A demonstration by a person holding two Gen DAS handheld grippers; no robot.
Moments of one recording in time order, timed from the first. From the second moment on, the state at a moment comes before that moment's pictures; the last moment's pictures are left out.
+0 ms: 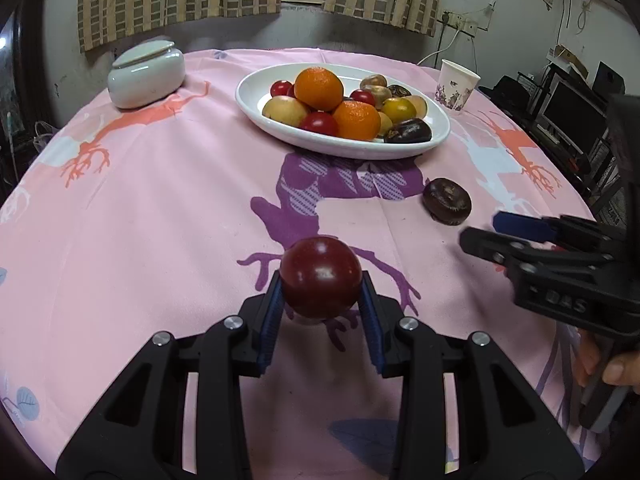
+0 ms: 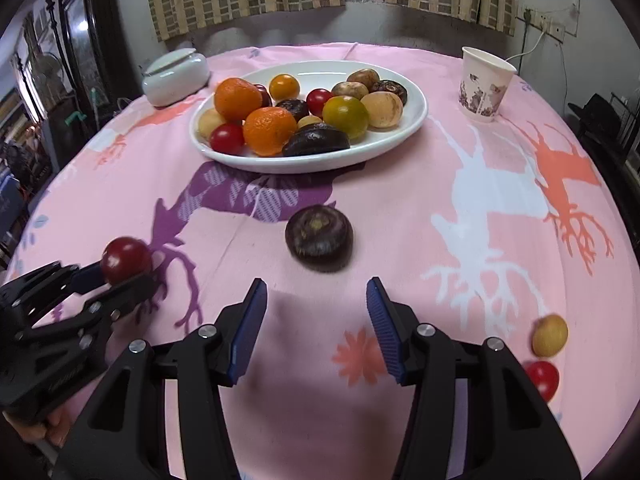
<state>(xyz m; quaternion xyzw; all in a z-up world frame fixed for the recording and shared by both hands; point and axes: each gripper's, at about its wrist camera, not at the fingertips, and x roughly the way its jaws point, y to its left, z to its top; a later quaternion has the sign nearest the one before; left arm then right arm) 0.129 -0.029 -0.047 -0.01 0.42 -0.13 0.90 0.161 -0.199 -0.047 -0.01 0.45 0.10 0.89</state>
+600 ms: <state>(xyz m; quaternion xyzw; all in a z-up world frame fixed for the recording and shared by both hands) 0.136 -0.025 -0.052 -0.03 0.43 -0.12 0.89 0.183 -0.193 -0.060 0.00 0.44 0.07 0.89</state>
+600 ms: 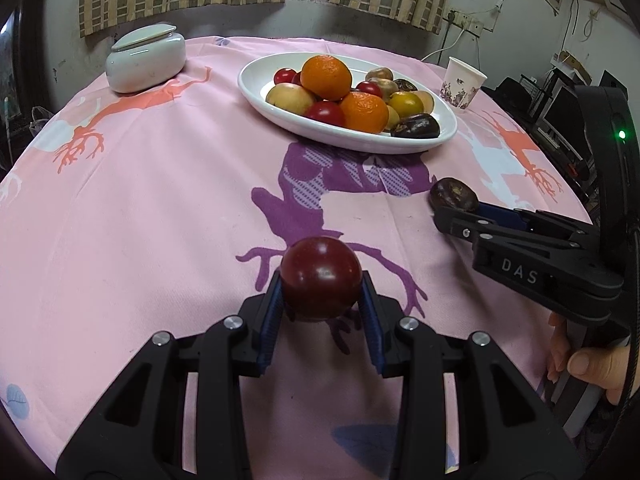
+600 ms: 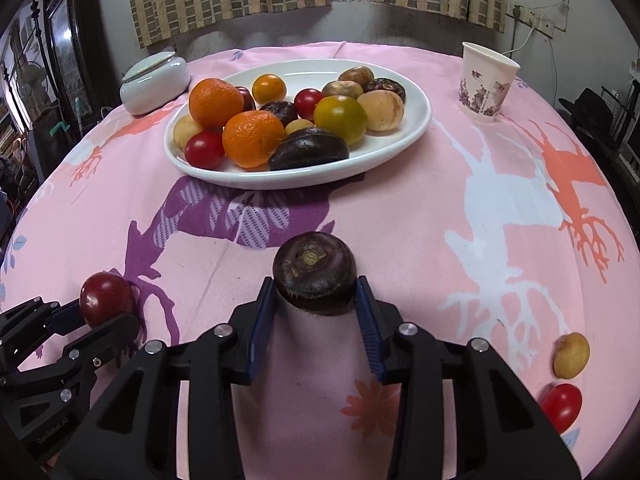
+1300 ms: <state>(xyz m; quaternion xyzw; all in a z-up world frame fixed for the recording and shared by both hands) 0.151 -0.015 -0.012 -0.02 0.39 -0.09 0.92 0.172 -0.211 -0.034 0.08 0.43 0.15 0.89</state>
